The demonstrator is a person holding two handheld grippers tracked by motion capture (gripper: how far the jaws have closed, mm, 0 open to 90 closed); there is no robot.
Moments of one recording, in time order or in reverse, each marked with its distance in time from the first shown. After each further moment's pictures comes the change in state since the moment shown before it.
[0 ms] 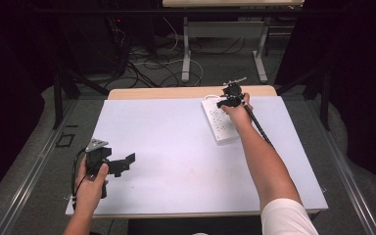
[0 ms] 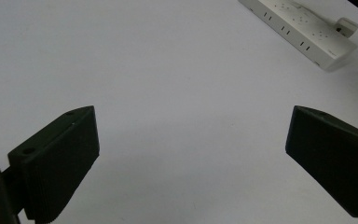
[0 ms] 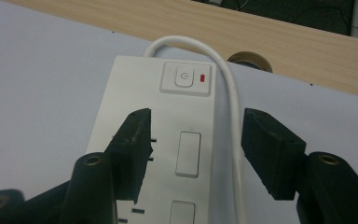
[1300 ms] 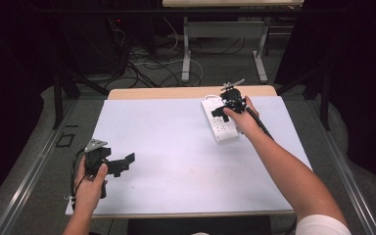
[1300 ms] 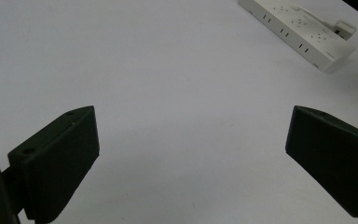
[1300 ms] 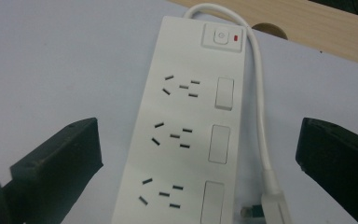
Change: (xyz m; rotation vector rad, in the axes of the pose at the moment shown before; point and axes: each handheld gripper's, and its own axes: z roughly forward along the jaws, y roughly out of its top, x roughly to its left) left arm 0.000 0.001 -0.003 0.003 0.000 0.002; right arm 0.033 -0.012 -0.053 0.082 0.006 -0.050
